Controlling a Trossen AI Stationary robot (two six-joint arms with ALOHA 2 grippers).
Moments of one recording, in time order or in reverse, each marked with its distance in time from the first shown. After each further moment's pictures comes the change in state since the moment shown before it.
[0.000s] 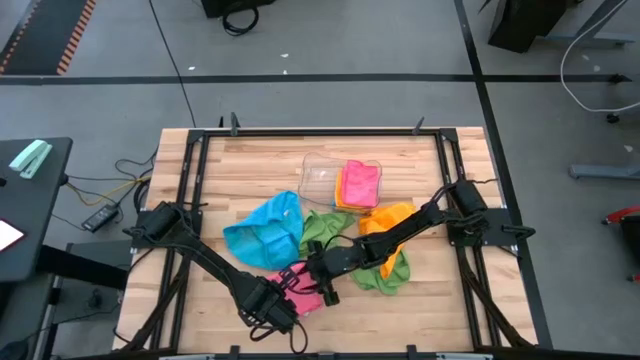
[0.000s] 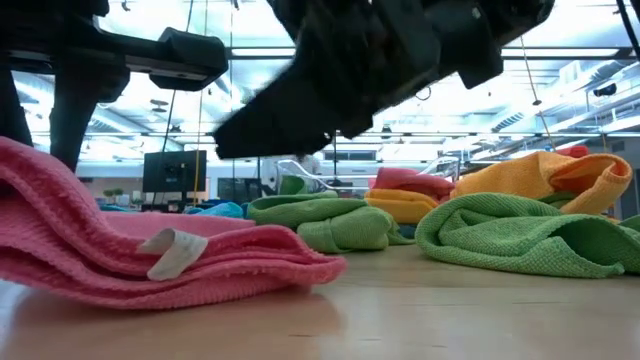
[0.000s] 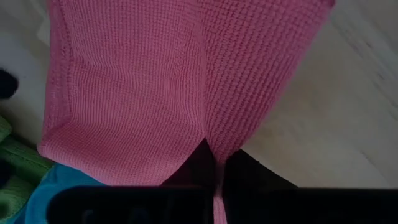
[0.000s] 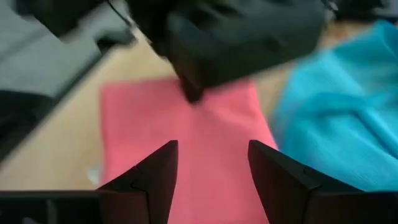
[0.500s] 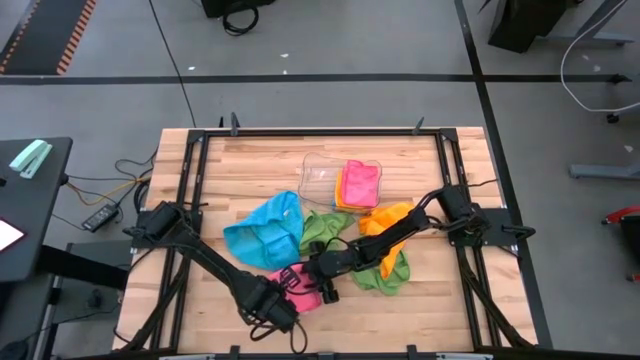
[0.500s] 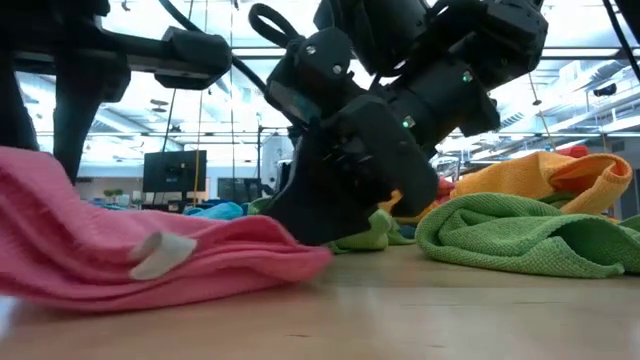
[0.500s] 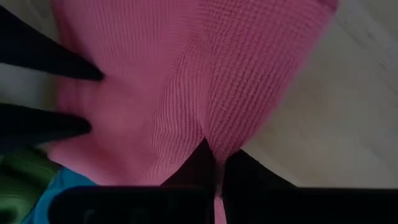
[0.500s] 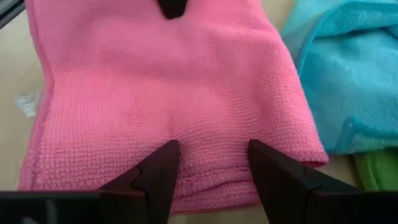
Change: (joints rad) left arm 0.003 0.000 0.000 -0.003 0.004 0.036; right arm -0.020 0.101 0.002 -0.097 0.029 0.006
